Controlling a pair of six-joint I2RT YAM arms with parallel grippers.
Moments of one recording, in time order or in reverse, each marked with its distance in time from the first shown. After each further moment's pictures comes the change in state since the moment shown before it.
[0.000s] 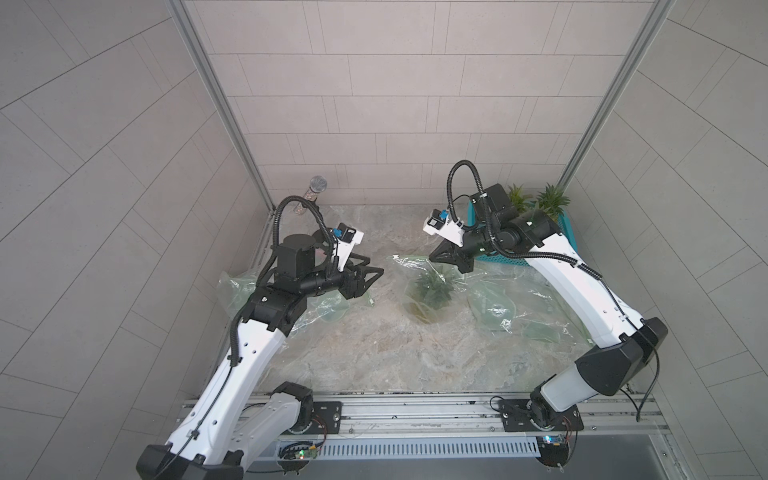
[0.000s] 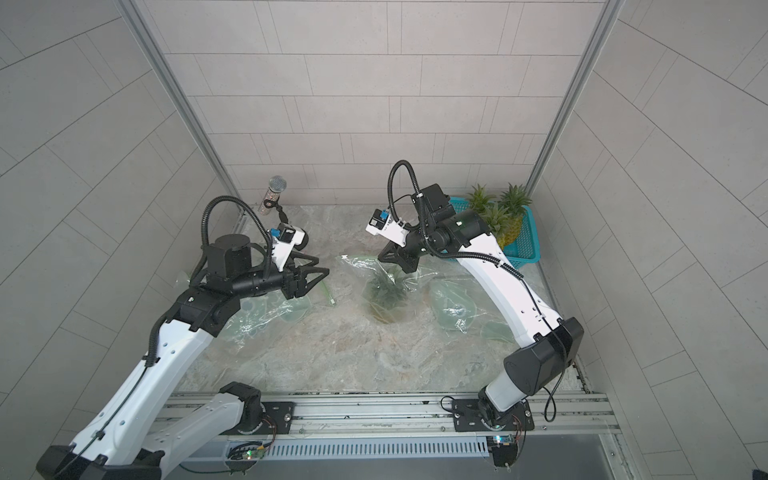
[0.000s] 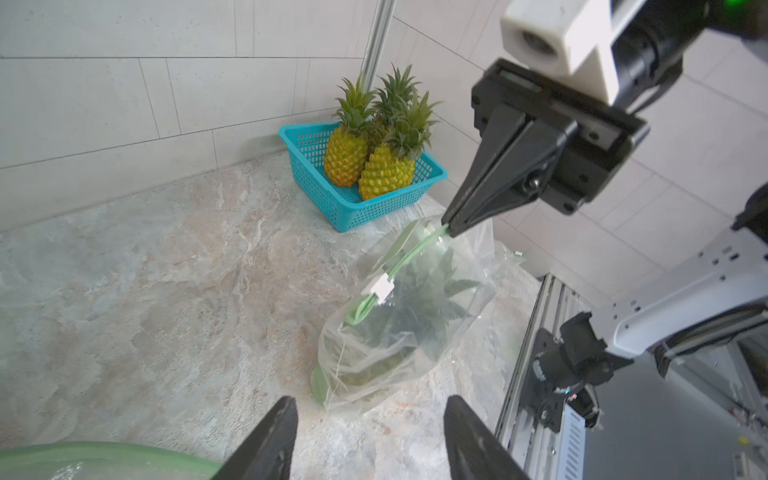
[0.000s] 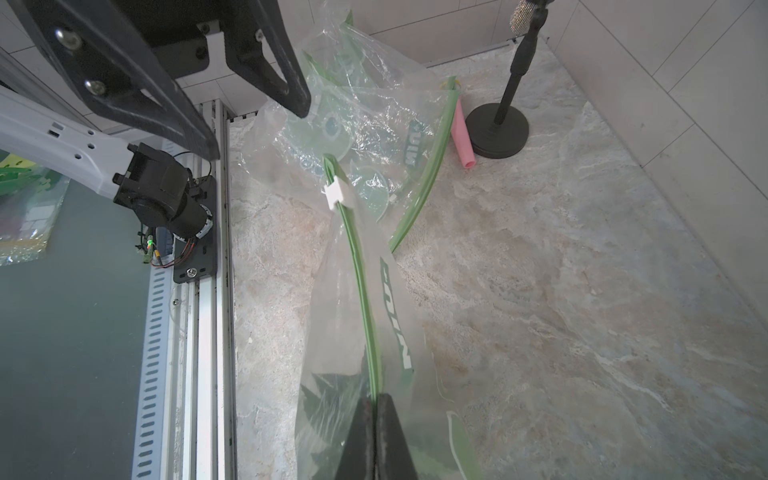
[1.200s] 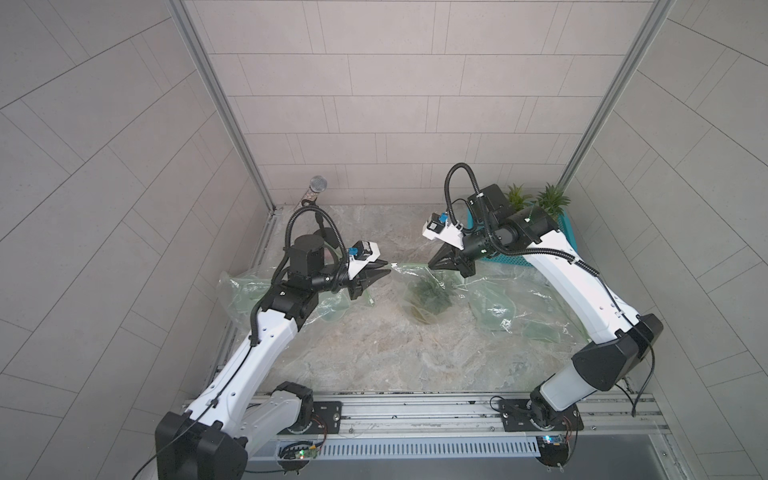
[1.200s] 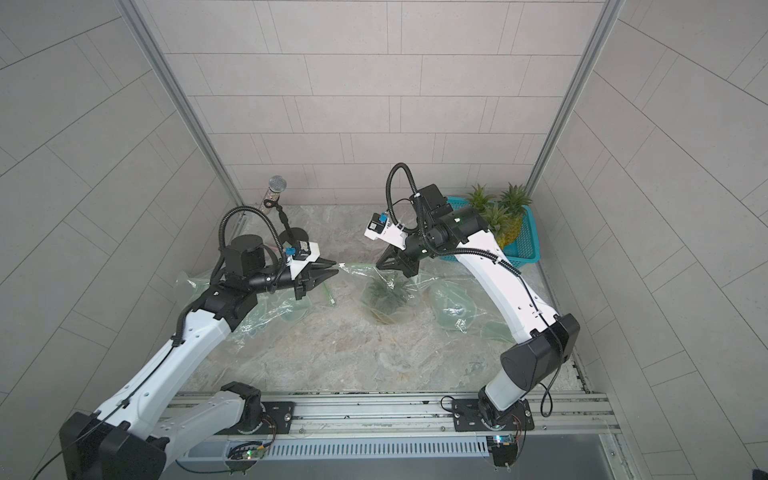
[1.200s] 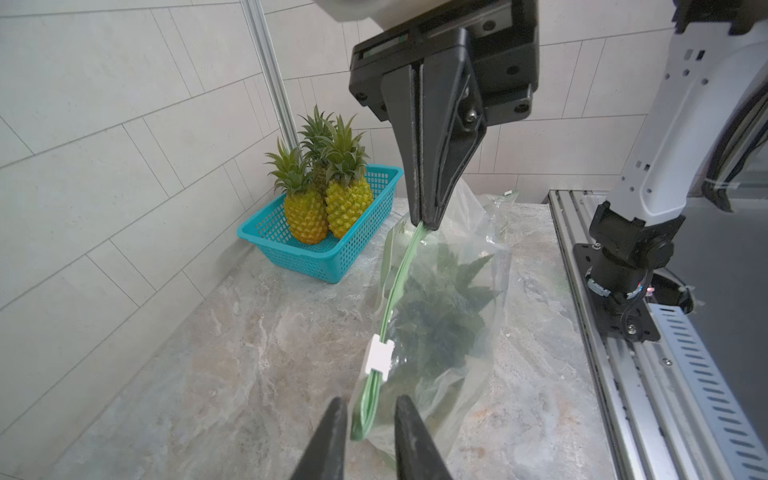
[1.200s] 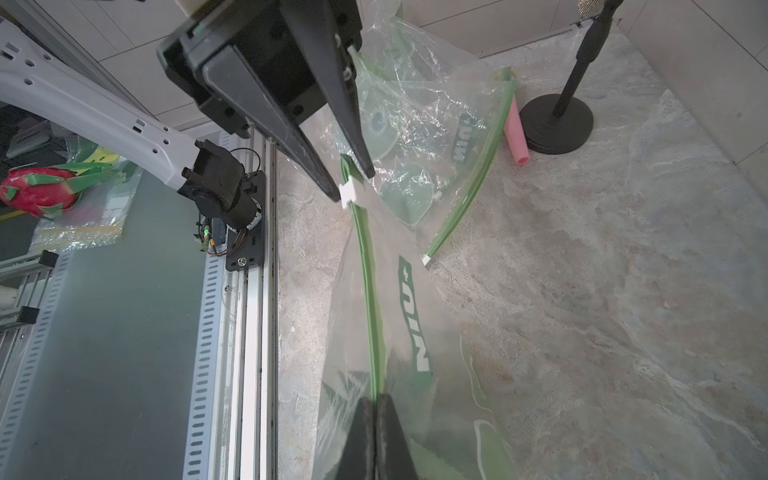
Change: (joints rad) left arm 0.000 0.094 -0.132 0.344 0.203 0.419; right arm 0.000 0.033 0.044 -0.103 -0.096 -0.047
